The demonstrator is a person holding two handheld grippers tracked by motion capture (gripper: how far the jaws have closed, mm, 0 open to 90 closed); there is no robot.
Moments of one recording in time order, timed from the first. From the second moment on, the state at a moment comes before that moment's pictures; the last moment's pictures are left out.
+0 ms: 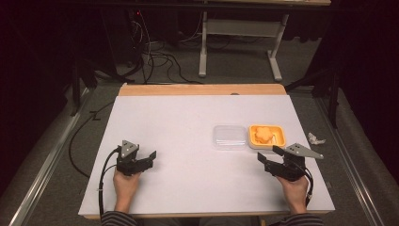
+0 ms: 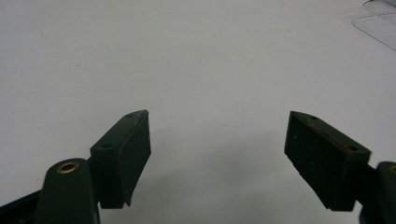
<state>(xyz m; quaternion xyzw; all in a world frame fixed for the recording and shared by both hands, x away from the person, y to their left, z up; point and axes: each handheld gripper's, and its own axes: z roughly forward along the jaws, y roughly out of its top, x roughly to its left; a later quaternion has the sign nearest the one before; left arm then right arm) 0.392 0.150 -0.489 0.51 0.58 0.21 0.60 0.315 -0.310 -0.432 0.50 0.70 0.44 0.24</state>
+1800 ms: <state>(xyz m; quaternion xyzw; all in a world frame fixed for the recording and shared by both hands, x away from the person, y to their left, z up) 0.392 0.150 -0.489 0.51 0.58 0.21 0.60 0.338 -0.262 -0.459 0.47 0.76 0.40 0.21</state>
